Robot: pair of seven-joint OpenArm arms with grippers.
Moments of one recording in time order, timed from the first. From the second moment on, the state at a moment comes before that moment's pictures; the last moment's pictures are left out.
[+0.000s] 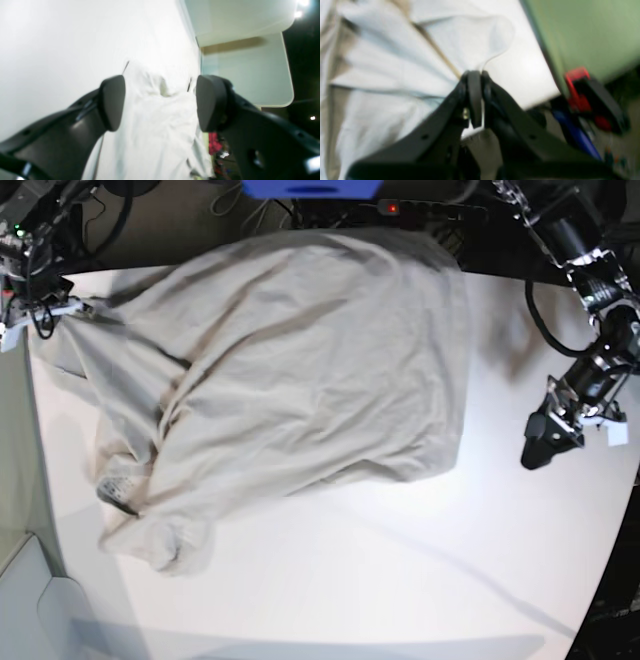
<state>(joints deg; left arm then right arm) -3.8 -12.6 -38.8 75.4 -73.7 -14.1 64.6 -19.2 -3.1 49.3 114.5 15.2 17.1 -57.6</state>
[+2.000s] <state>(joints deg) -20.2 -4.4 -17.7 54.3 -29.1 -16.0 44.2 -17.2 -2.0 47.1 113.8 15.2 17.1 -56.9</state>
